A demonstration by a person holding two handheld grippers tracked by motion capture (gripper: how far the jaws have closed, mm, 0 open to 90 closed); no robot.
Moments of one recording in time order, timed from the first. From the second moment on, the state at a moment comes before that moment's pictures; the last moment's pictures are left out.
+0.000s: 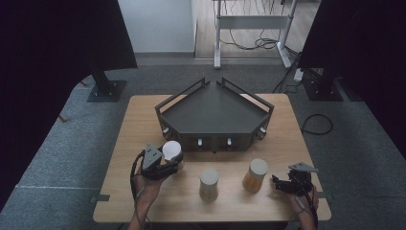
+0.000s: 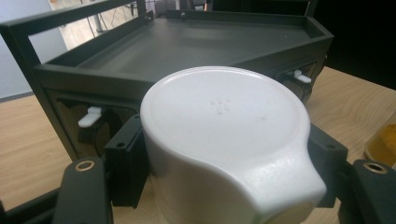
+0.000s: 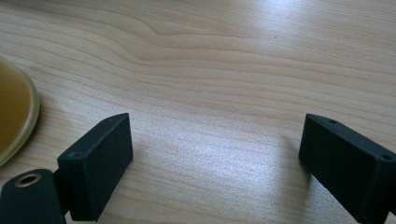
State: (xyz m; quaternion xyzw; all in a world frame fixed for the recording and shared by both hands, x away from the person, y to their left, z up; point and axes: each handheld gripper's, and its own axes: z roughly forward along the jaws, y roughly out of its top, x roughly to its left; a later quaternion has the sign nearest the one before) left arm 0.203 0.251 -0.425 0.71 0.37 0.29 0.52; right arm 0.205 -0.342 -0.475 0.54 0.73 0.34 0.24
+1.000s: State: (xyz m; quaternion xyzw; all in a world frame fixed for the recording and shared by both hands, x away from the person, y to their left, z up) left arm 0.218 0.259 -0.389 0.71 0.36 0.30 0.53; right arm 0.205 -0.342 -0.475 0.54 0.73 0.34 0.24
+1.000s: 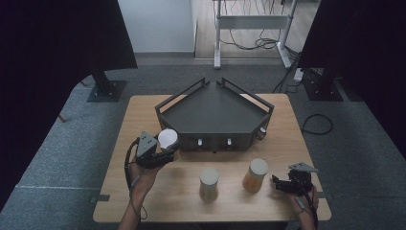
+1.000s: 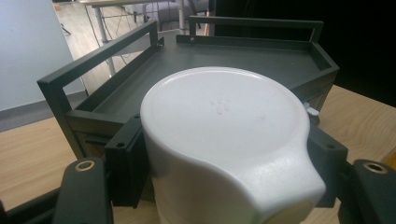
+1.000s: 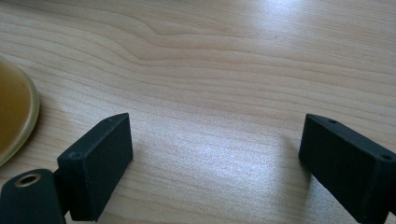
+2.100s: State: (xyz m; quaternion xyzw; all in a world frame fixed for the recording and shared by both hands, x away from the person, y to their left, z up) left arm 0.235 0.255 -0.359 0.71 0.35 0.30 0.53; right arm 0.205 -0.342 -0.475 0.54 0.73 0.34 0.24
